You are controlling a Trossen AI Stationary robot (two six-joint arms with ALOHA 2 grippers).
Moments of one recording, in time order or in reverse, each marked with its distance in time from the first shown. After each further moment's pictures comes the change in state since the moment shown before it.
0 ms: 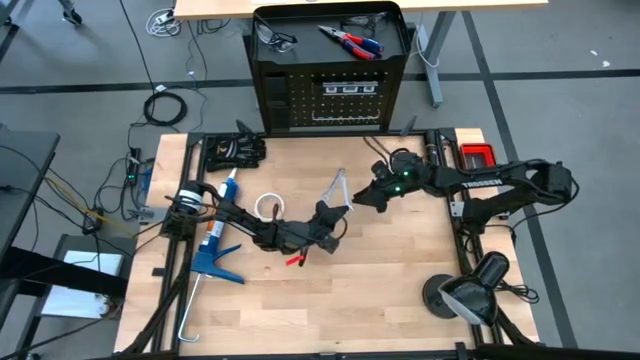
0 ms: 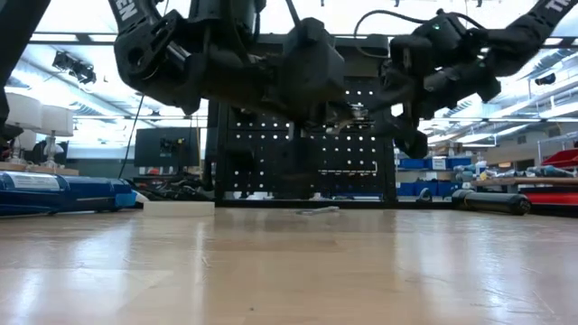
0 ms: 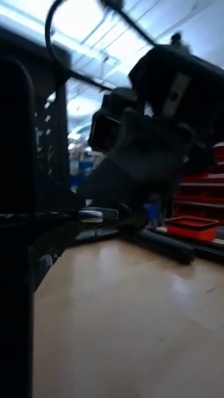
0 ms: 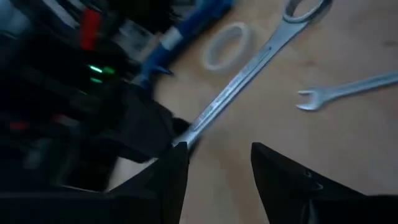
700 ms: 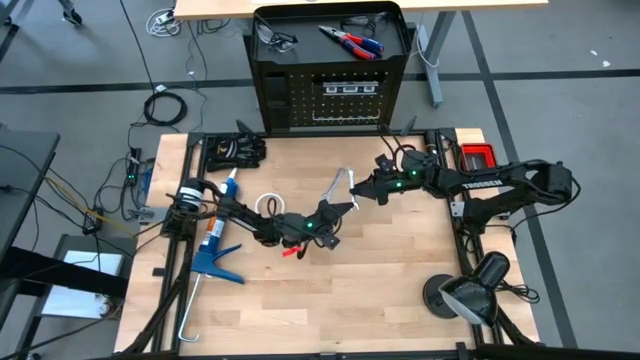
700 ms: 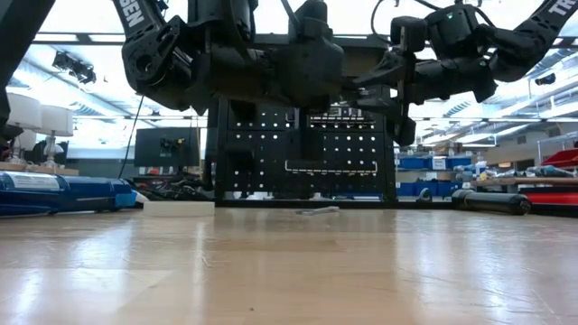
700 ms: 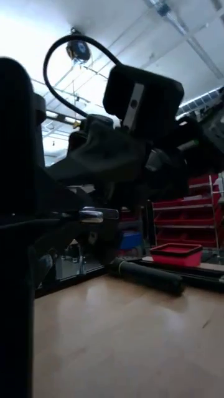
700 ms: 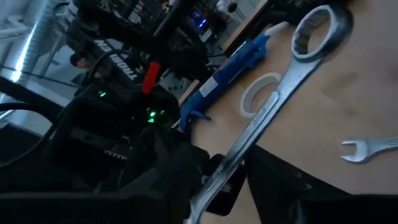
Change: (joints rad) left arm 0.038 -0.002 -0.005 0.131 0.135 0.196; right arm 0.000 -0.001 -0.028 0.236 0.039 0.118
